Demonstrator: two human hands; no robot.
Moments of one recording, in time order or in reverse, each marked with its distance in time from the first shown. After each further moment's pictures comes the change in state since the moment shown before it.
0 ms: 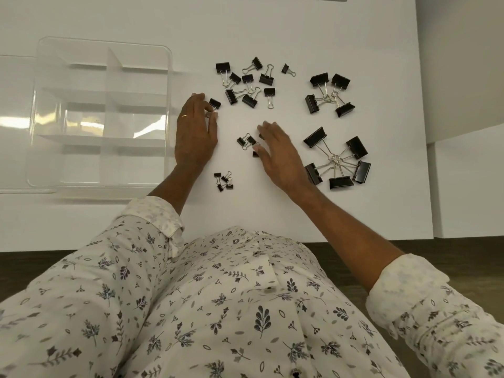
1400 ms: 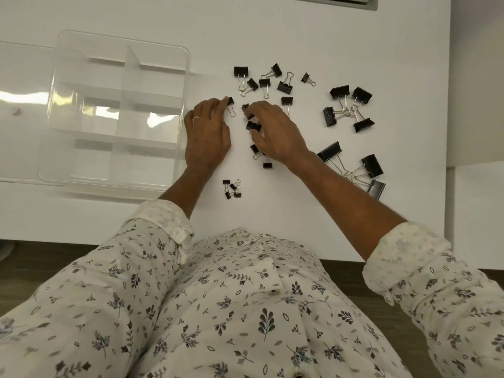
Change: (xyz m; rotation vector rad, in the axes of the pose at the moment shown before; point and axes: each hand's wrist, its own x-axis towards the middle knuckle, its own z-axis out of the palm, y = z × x) left_hand 0.004 0.006 -0.005 0.294 0.001 0.026; right_hand 0.086 -0.025 -0.012 -0.087 -0.110 -0.241
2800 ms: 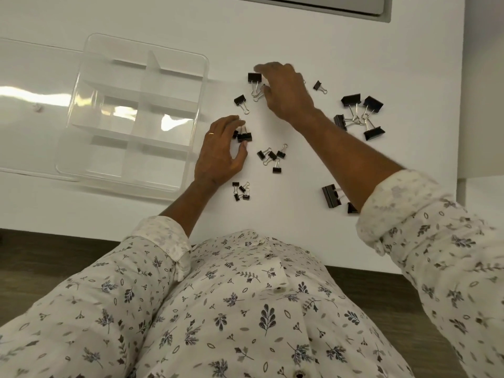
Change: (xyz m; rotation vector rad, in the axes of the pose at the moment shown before) left_hand -0.031 -0.004 -0.006 -0.314 -0.018 0.085; right_hand 0.087 0.006 -0.027 -0.178 0.001 0.016
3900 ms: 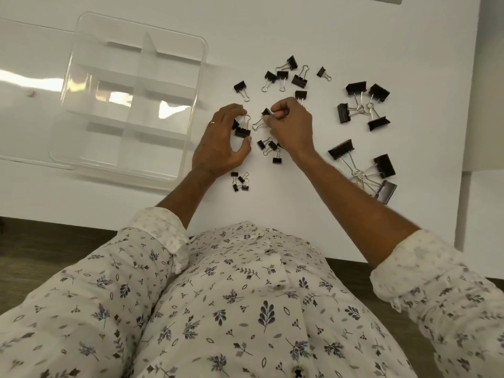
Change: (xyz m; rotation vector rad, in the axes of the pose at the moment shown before) left_hand -0.001 0.006 -0.006 -0.087 -0.068 0.009; right_hand -0.085 -0.019 0.030 0.735 0.128 0.539
